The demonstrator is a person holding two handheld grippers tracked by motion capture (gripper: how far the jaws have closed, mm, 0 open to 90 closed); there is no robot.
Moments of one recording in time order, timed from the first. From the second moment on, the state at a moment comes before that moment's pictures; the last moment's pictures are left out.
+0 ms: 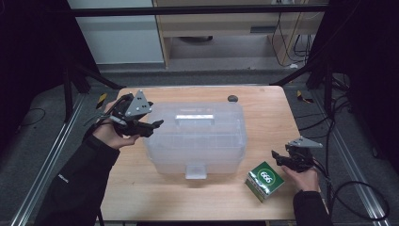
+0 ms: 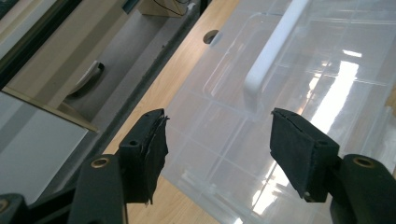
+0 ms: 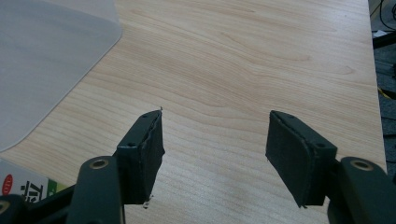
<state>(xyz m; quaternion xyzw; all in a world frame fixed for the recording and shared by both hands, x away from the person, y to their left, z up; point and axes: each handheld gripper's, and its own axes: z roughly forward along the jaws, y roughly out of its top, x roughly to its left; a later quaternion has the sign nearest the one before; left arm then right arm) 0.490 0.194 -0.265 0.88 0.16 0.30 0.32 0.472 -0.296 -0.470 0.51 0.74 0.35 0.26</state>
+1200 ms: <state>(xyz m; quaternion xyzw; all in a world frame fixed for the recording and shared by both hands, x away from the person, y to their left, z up) 0.504 0.123 -0.281 0.93 0.04 0.29 0.23 0.472 -0.292 -0.470 0.49 0.76 0.35 0.24</state>
